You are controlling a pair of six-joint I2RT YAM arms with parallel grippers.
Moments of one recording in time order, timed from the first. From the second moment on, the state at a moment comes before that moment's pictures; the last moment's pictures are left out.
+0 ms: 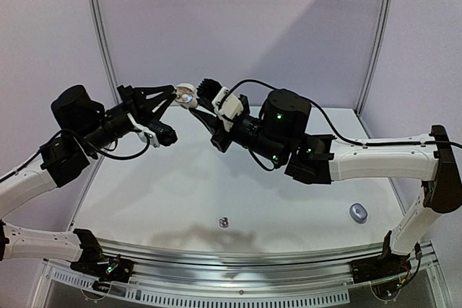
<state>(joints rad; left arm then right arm) -0.75 0.93 0.88 0.19 0.13 1.64 1.18 1.68 1.33 0.49 0.15 -0.40</state>
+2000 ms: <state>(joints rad) -0.75 0.94 0.89 0.17 0.18 1.60 1.18 1.68 1.31 0.59 0.12 -0.34</state>
